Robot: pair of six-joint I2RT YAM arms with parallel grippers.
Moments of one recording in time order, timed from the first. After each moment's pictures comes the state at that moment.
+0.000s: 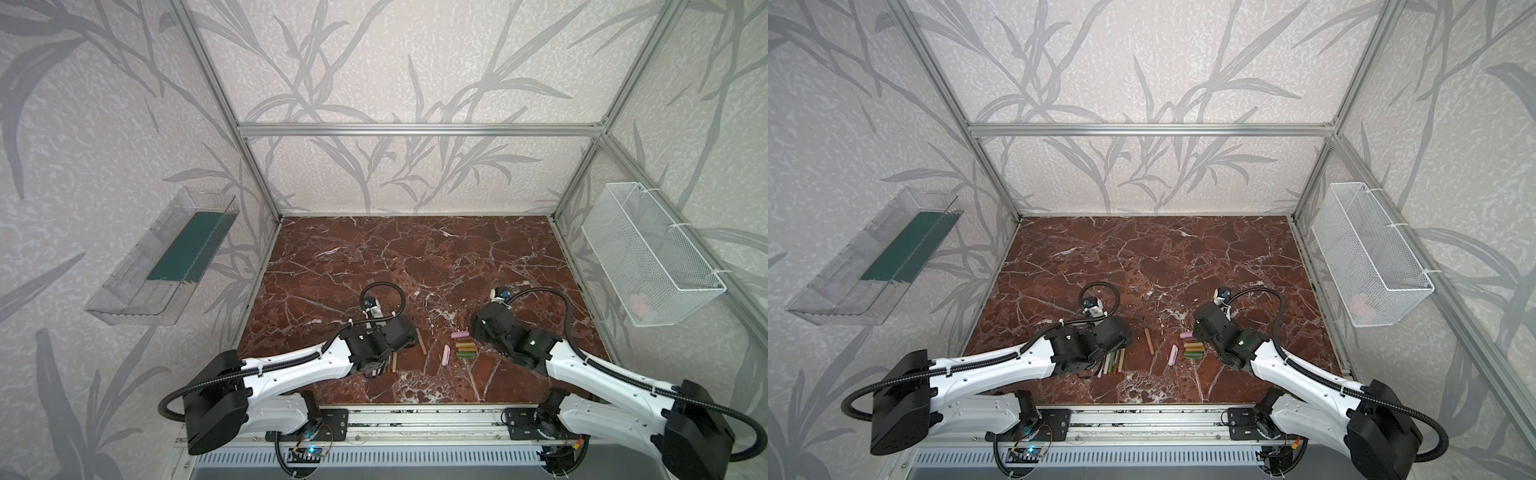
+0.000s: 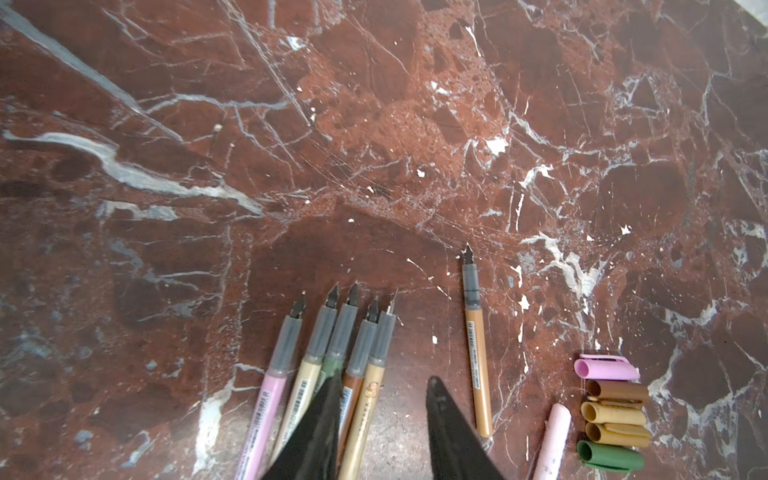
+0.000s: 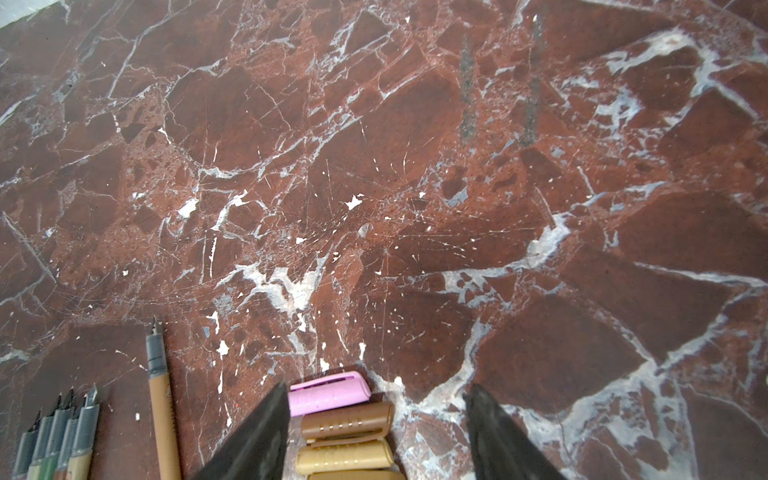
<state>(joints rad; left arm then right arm) -1.04 1.28 0.74 -0.55 -0.48 -1.26 0.76 1.05 0.54 -0.38 0.40 0.84</state>
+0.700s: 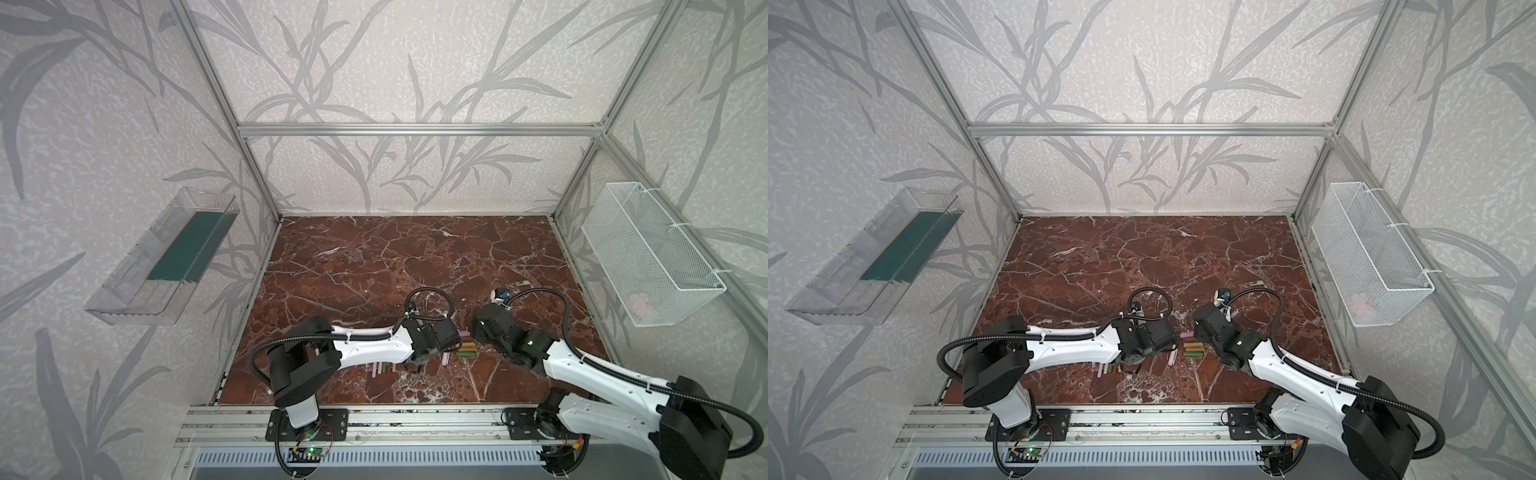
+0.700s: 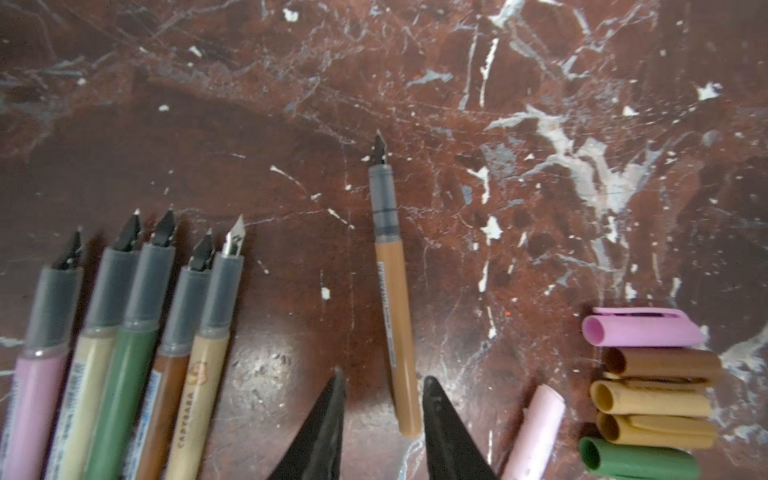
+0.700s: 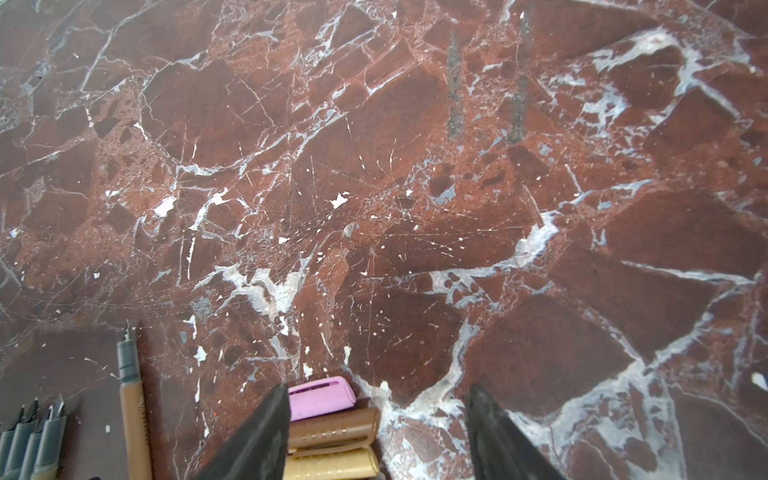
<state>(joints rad) -1.14 1.73 1.04 -0.63 -0.41 -1.34 0.76 1.06 0.52 -0.37 0.43 0.83</state>
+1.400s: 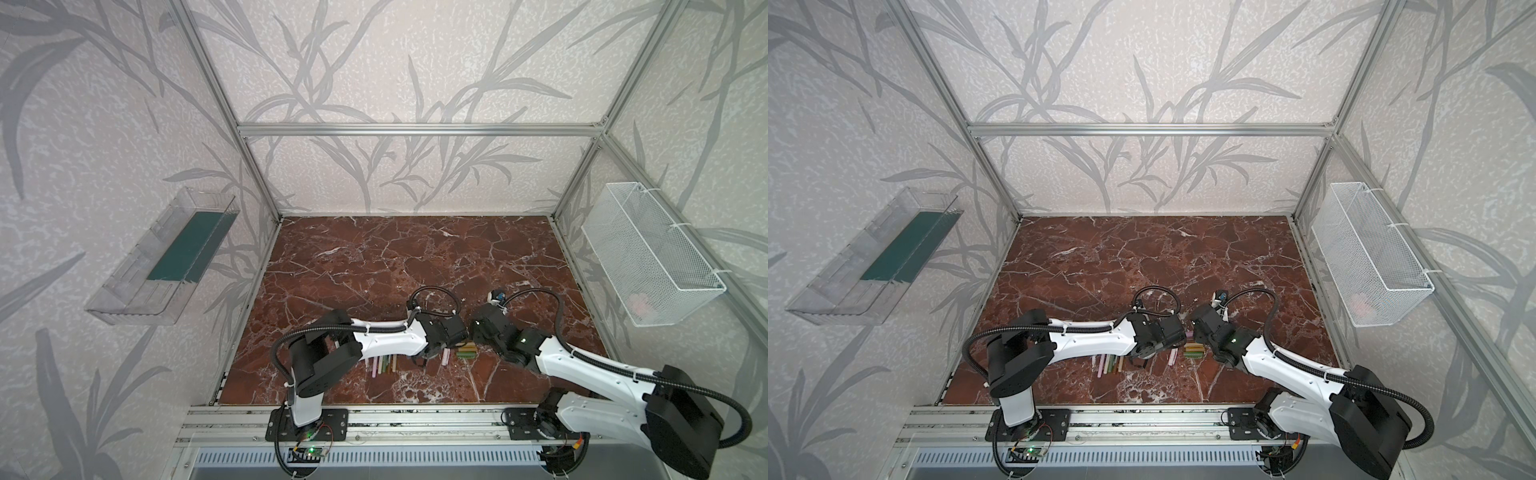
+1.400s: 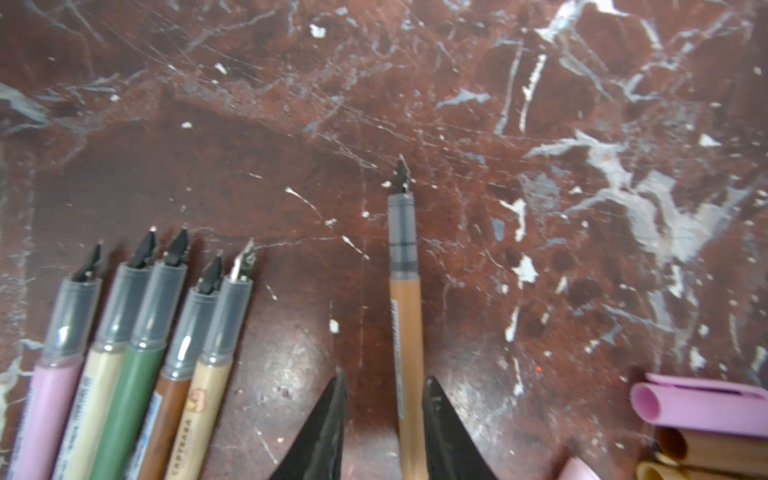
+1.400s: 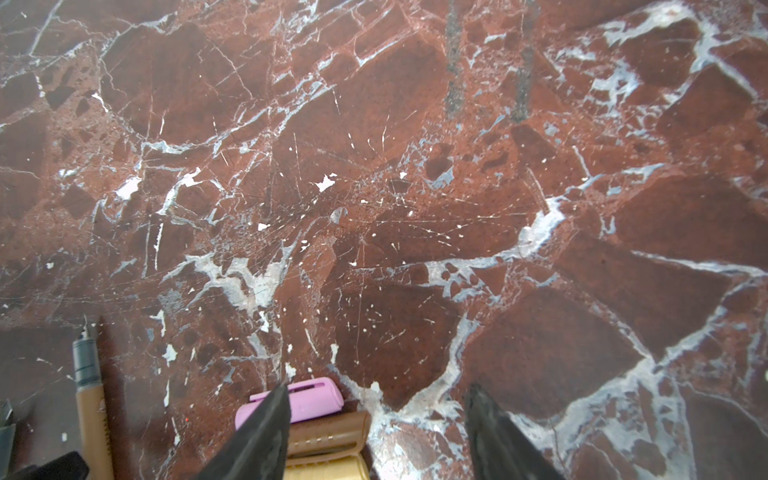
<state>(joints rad) -1.12 1.86 1.17 -0.75 -0.46 -1.38 0.76 1.14 0.52 -0.35 0.43 0.83</state>
